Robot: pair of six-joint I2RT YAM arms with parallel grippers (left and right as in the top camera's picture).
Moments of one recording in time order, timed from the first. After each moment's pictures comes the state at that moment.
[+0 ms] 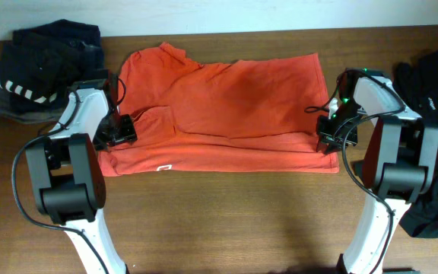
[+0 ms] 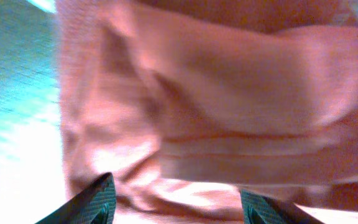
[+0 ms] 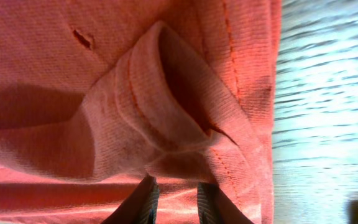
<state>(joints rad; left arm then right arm) 0.07 2.16 1.59 -1.05 -0.12 -0.25 -0.14 2.24 1.65 -1.26 -0.17 0.14</state>
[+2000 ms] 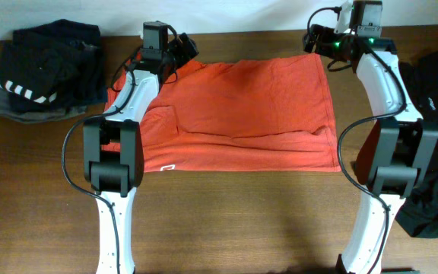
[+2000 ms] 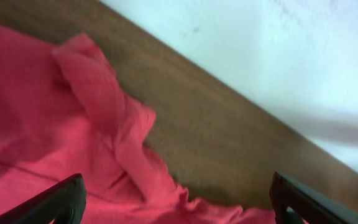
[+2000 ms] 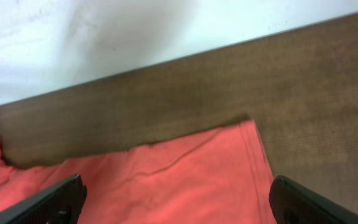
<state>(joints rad) -0.17 2.47 2.02 -0.23 0.17 -0.74 -0.10 2.29 2.01 -0.51 -0.29 0.21</state>
